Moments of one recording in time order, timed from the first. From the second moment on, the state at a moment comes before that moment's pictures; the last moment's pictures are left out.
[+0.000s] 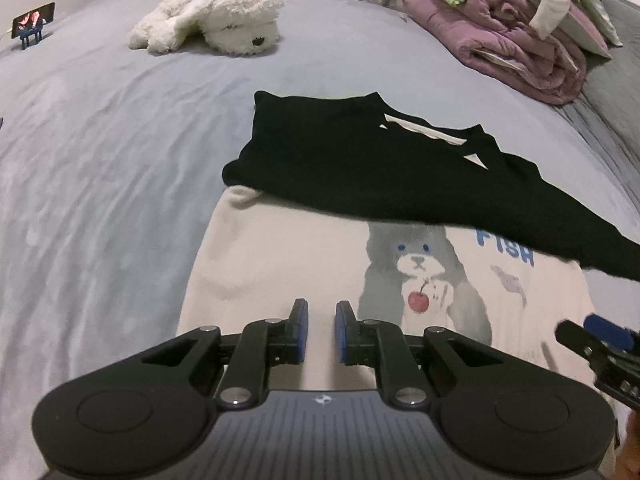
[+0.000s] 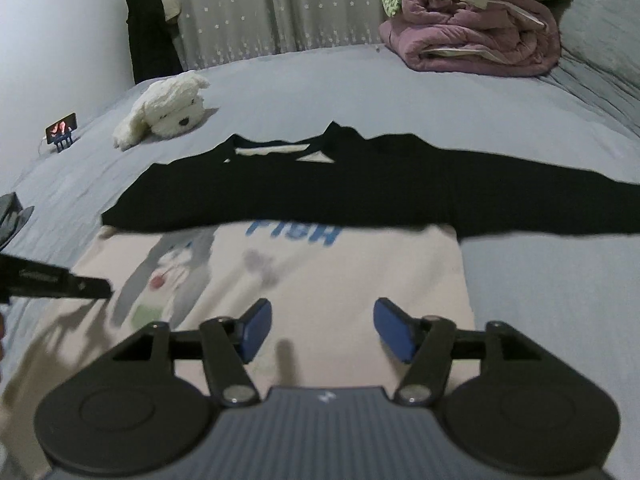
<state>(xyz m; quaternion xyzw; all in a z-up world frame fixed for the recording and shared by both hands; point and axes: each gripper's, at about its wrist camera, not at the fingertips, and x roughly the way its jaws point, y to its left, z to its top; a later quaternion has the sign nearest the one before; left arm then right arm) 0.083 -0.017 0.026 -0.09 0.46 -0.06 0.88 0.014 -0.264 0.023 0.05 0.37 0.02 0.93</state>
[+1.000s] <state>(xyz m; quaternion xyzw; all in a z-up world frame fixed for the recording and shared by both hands) 0.080 -0.050 0.007 0.02 0.37 -0.03 0.93 0.038 -0.253 -0.019 0.02 0.33 -0.01 0.94</state>
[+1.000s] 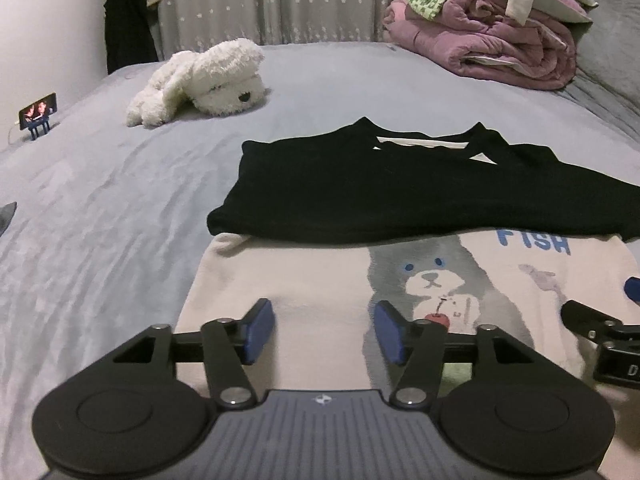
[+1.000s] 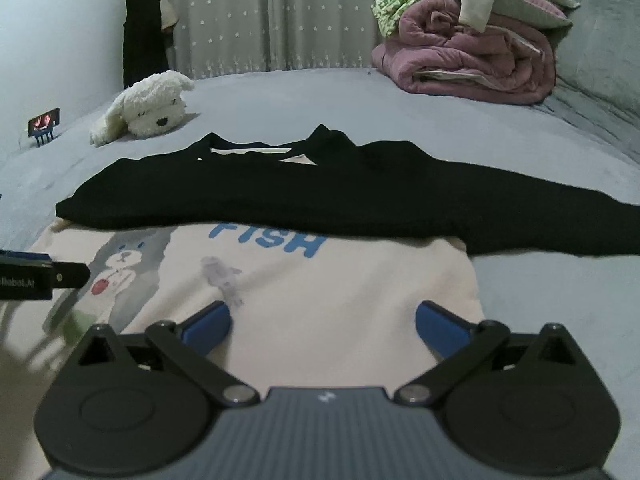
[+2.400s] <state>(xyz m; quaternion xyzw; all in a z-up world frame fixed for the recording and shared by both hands) 0.079 -0.056 -0.008 0.03 0.33 0.03 0.94 0.037 -0.252 -0.019 0.02 0.33 -0.01 0.94</state>
